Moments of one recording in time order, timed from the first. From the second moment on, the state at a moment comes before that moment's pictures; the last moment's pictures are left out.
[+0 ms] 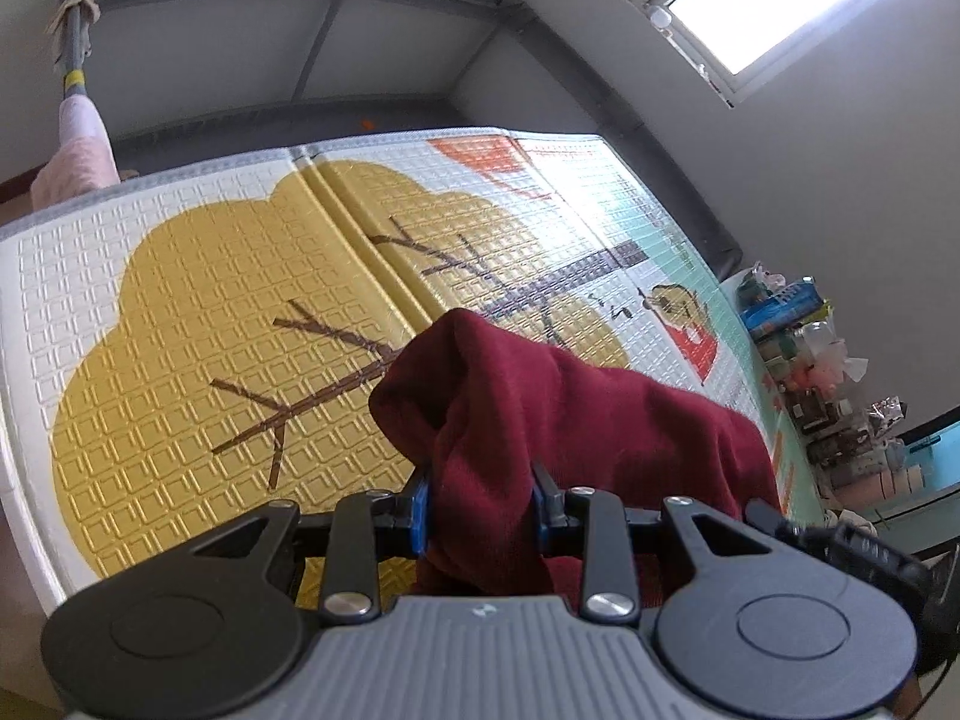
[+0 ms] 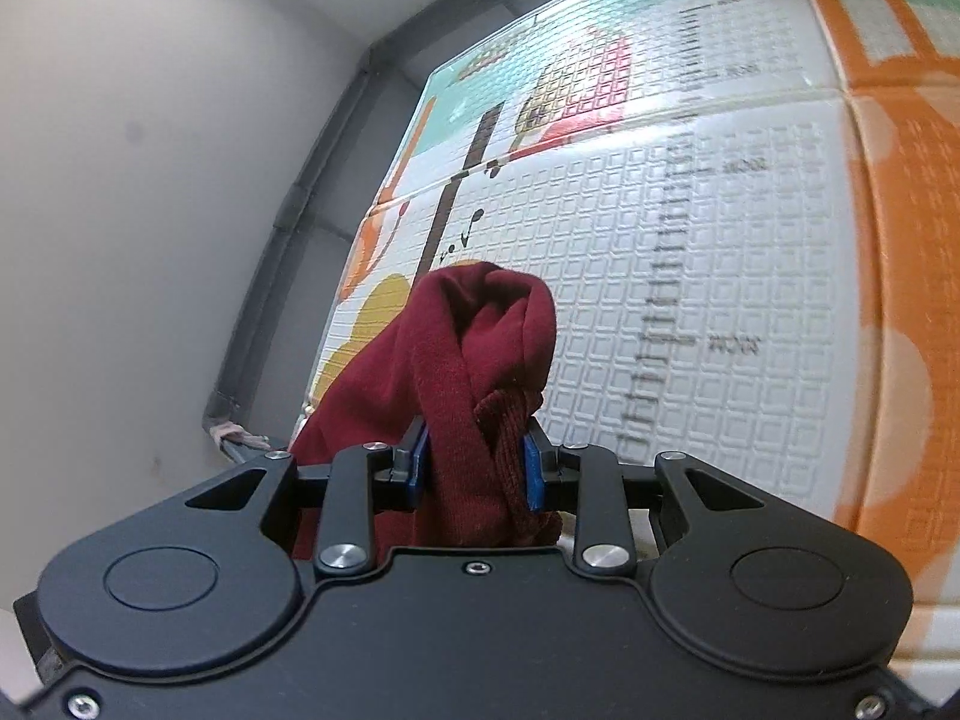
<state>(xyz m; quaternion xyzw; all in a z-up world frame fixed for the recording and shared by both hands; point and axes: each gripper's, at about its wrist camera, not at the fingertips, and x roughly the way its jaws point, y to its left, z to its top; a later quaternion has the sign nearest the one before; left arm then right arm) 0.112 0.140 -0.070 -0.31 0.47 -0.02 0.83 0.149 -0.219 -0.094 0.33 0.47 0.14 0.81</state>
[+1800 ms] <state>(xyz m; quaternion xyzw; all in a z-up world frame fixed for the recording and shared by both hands) 0.147 0.156 -0.021 -0.26 0.41 0.01 0.87 0.142 -0.212 -0.033 0.26 0.38 0.15 0.87</state>
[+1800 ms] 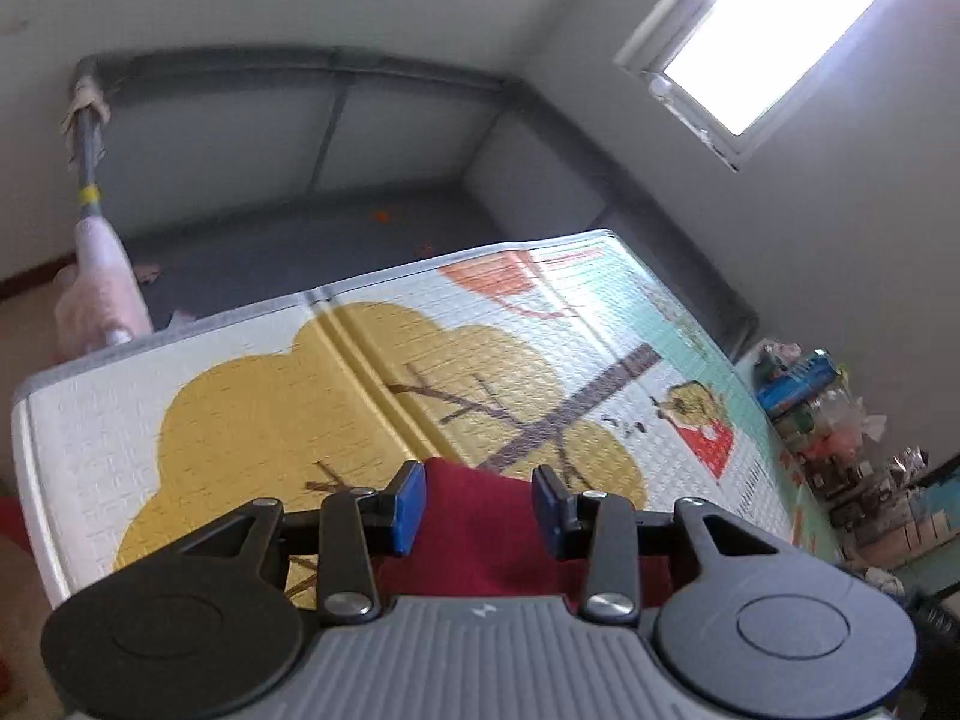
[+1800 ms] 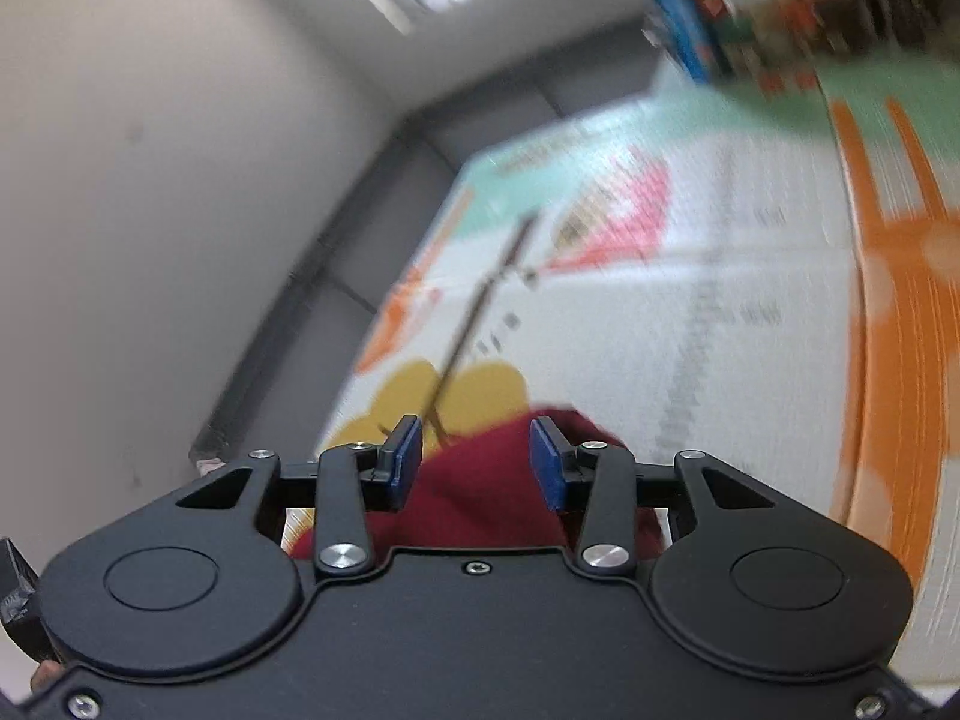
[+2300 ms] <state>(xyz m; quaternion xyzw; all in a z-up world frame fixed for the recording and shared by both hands) 0.159 0.088 -0.048 -0.25 0.41 -0.05 0.88 0.165 -0.114 -0.055 0.23 0.43 0.20 0.85</state>
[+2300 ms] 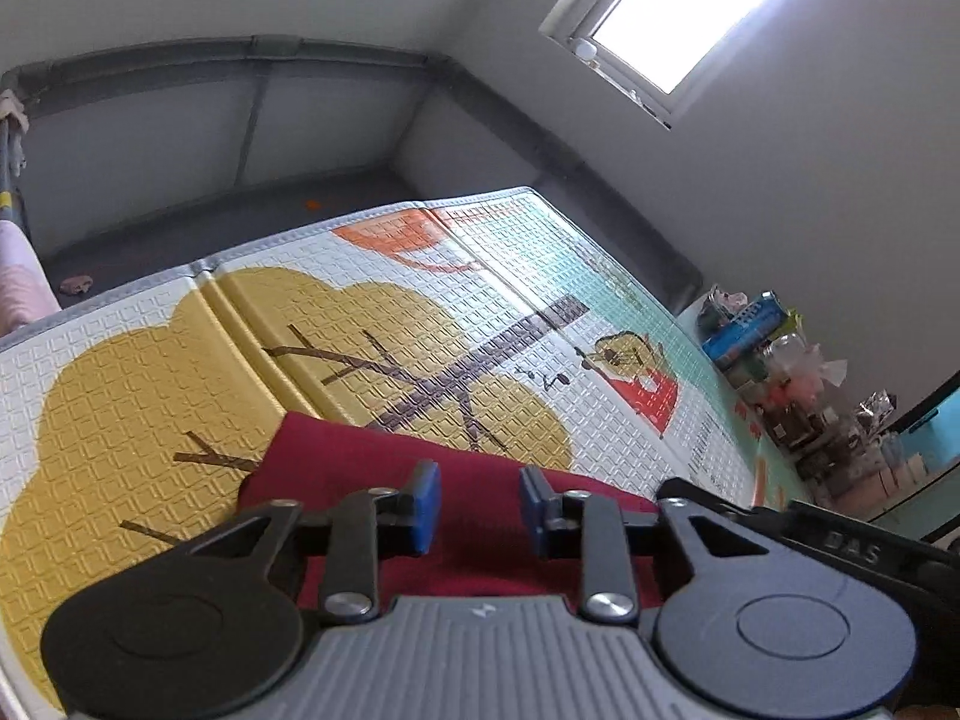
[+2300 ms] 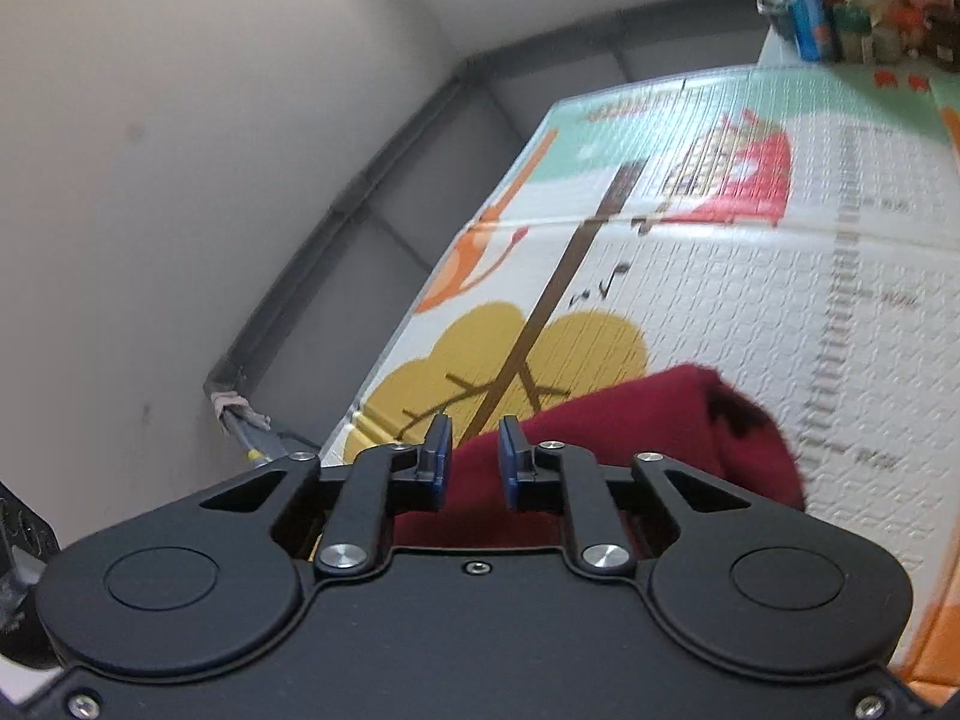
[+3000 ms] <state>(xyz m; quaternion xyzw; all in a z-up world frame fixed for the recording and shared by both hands) 0.131 0.105 -0.119 -0.29 0.47 -0.06 0.83 0.152 -0.117 -0.121 0.21 0.50 0.17 0.82</state>
